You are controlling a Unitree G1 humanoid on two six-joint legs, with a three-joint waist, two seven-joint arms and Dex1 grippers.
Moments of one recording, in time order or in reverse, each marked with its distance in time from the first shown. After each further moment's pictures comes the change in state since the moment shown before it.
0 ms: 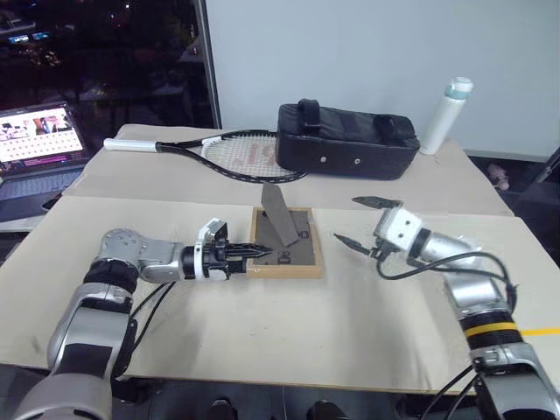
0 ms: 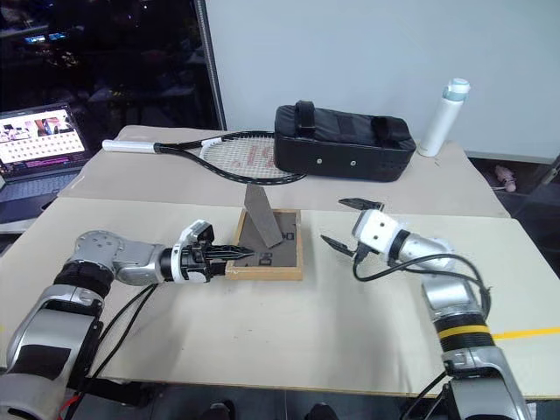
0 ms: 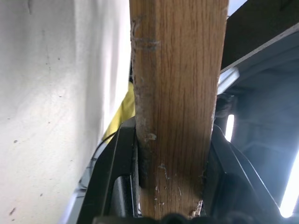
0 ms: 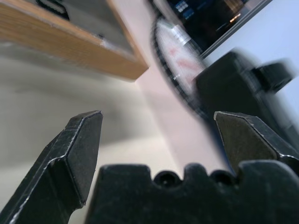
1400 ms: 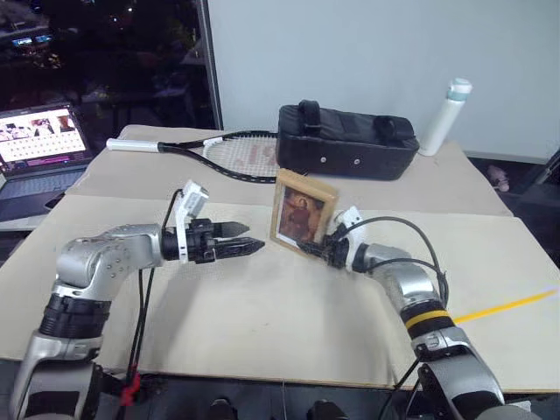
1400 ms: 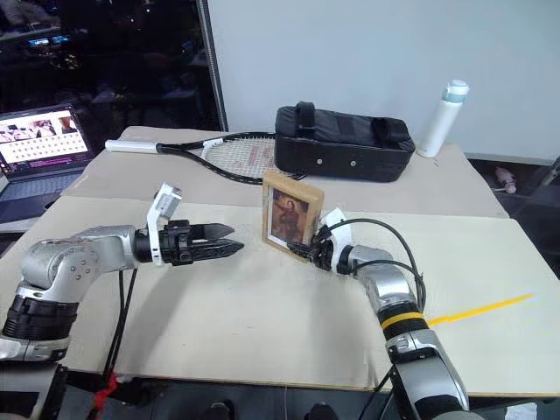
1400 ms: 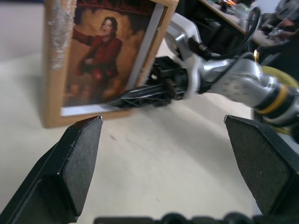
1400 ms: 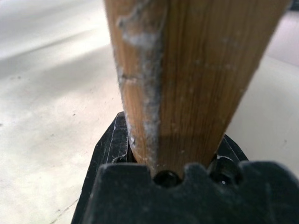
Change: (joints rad) left arm 0.311 0.106 0.166 -0.970 0.758 -0.678 -0.331; right arm -0.121 0.249 -0.039 0.039 0.529 0.977 0.139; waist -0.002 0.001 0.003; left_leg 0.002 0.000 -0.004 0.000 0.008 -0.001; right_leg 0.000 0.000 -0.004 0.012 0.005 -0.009
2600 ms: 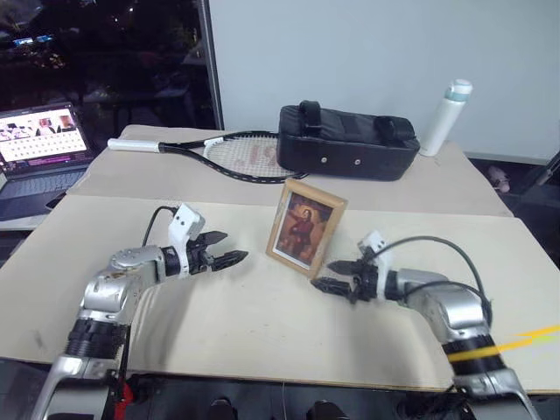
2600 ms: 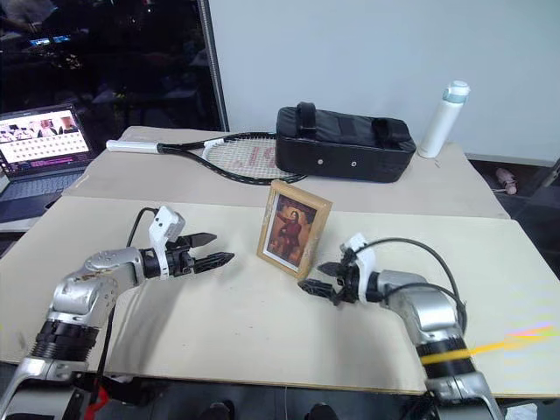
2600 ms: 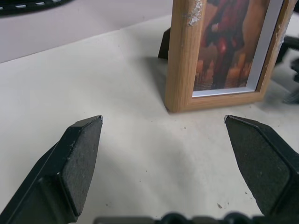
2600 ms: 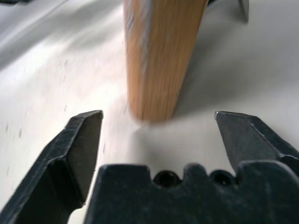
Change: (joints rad) left arm 0.204 -0.114 0.007 0.140 0.362 -0.439 -0.024; right arm 0.419 -0.258 -0.041 -0.517 0.092 0.219 0.197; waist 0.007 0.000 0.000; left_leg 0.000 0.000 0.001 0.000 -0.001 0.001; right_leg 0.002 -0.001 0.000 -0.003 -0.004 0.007
